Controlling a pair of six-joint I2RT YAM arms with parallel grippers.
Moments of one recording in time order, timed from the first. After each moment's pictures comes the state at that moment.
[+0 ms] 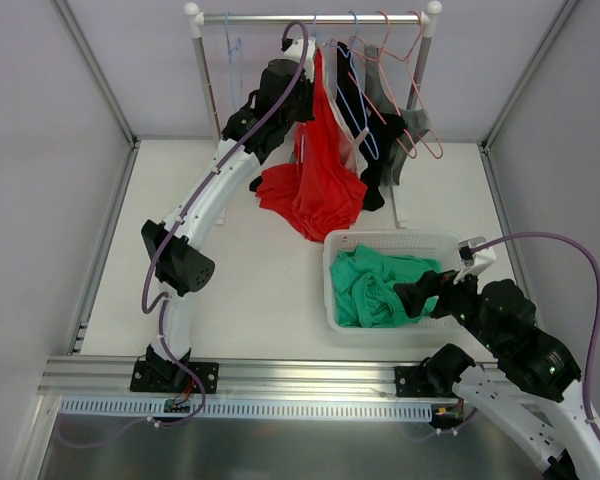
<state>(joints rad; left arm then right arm) -0.60 2.08 2.39 -0.54 -0.26 -0.12 0.70 0.30 0.82 -0.85 0.17 0.38</state>
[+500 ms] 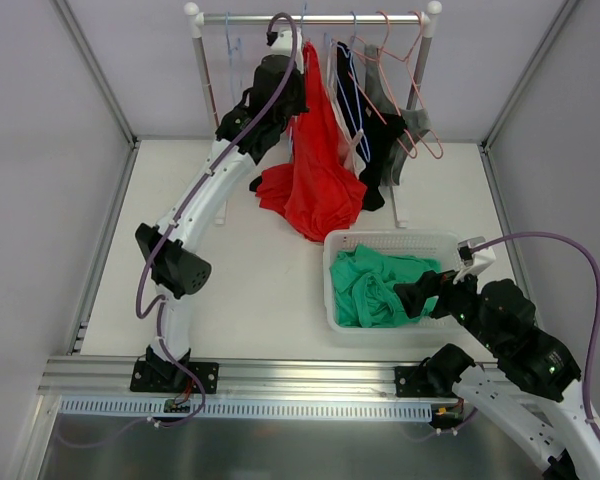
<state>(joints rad) -0.60 2.06 2.39 -0.53 -0.38 -0.17 0.70 0.30 0.82 -0.86 0.17 0.38</state>
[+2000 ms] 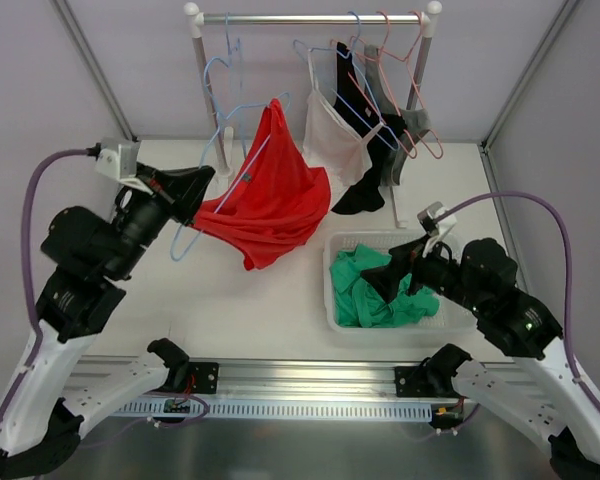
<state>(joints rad) -0.60 0.81 1.33 -0.34 -0.09 -0.29 0.70 0.57 0.94 -0.66 -0.10 0.25</state>
